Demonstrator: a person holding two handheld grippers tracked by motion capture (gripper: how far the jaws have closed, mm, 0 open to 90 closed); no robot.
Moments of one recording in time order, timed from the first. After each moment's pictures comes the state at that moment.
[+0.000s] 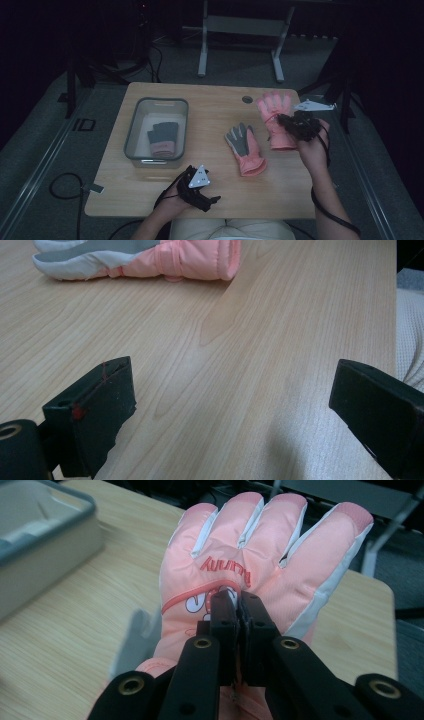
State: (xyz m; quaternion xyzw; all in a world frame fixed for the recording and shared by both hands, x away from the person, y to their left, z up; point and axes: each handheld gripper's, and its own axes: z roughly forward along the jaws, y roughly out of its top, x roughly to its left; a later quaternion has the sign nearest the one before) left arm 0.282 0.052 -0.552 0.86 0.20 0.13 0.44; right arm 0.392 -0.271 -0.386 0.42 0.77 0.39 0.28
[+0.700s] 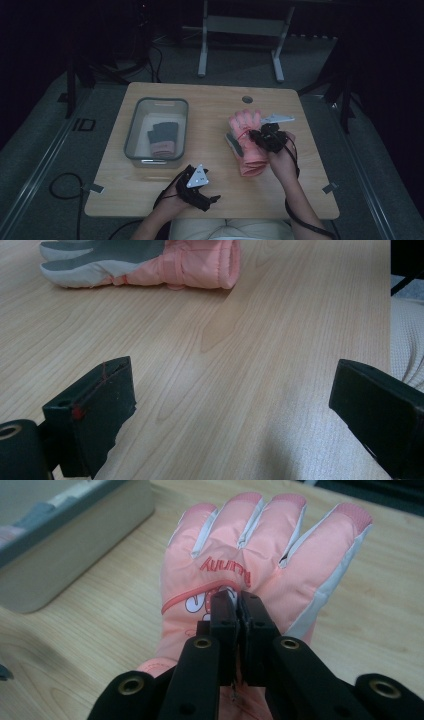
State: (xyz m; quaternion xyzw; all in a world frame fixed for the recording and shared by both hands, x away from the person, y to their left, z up) left arm 0.281 0.053 -0.551 0.86 0.20 0.13 0.45; right arm 0.387 -0.209 -0.445 0.43 0.80 0.37 0.20
